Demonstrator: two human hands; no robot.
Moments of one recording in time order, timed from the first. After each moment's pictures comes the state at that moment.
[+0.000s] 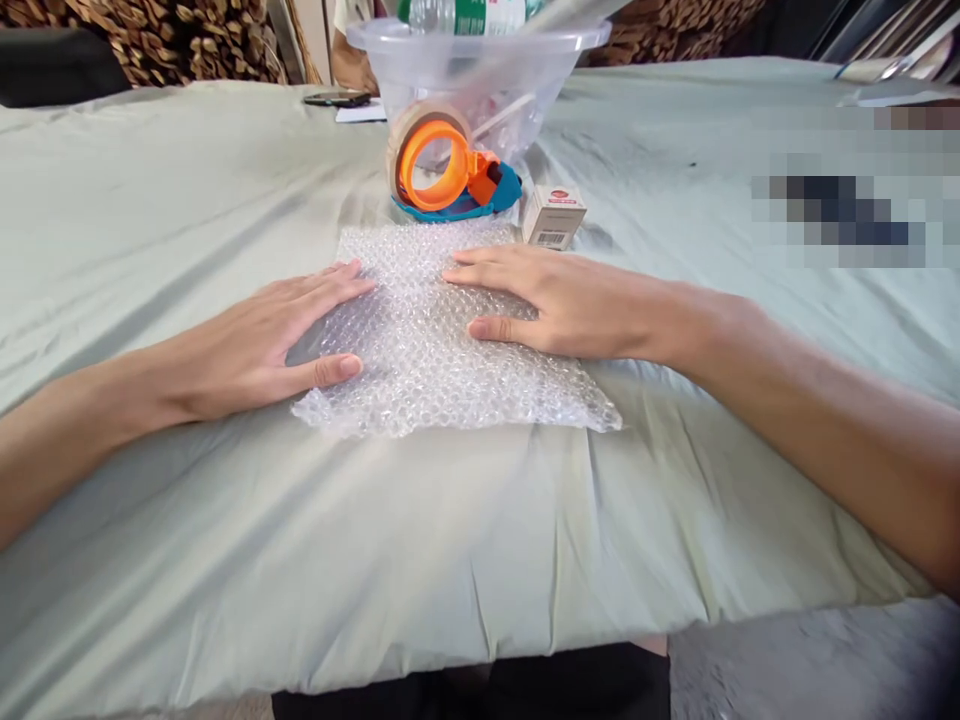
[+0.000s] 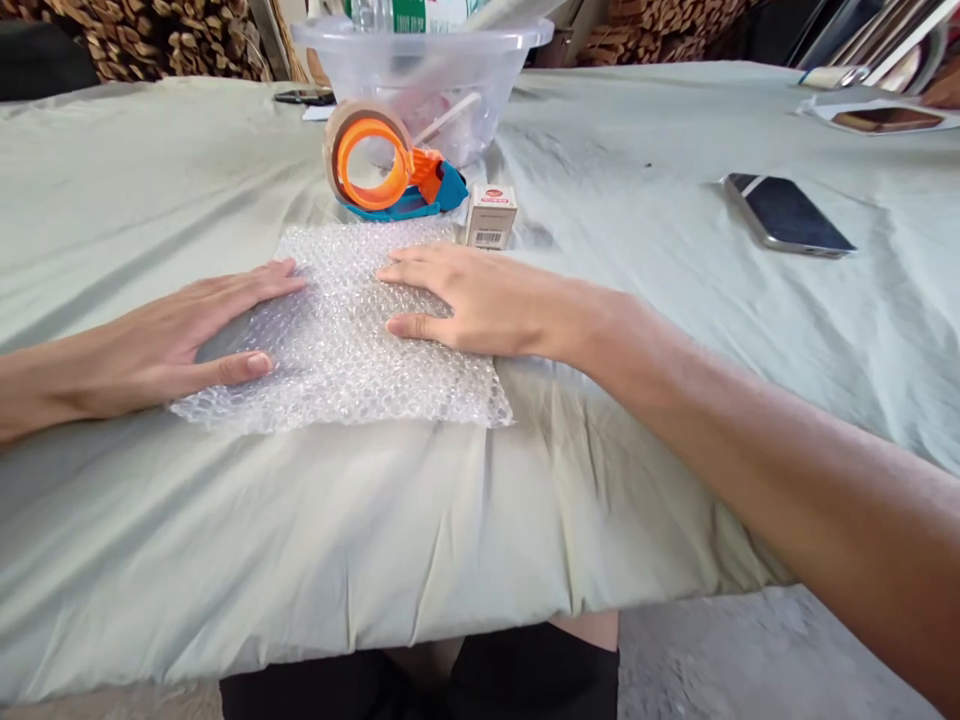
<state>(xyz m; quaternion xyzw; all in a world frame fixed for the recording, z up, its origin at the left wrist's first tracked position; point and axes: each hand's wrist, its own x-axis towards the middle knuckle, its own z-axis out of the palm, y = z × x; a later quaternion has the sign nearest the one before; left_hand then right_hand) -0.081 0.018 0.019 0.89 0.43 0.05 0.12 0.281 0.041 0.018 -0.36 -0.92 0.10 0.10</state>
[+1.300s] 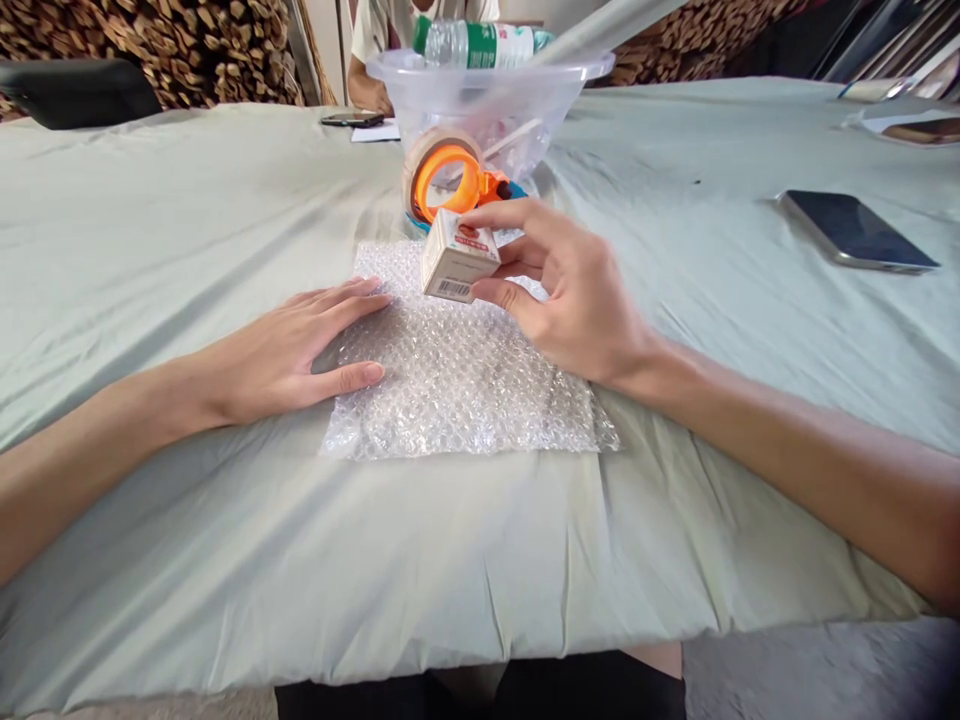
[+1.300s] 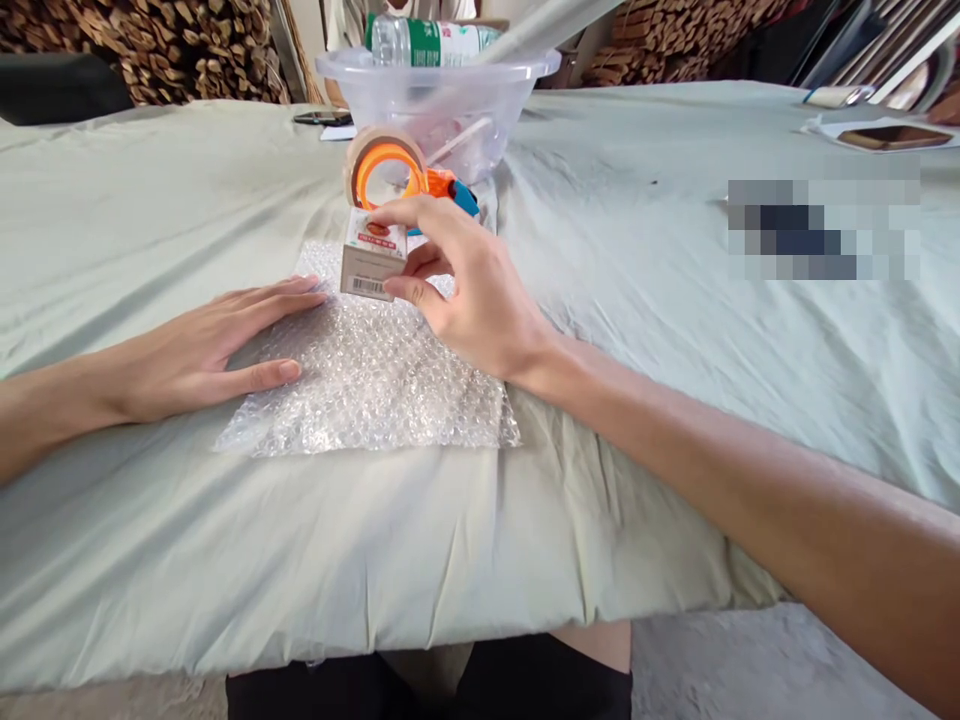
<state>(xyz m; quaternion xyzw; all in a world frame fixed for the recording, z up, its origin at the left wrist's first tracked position) -0.074 0.014 0.019 0.90 0.41 0.06 0.09 0.245 0.019 0.015 -0.39 -0.81 0.17 0.40</state>
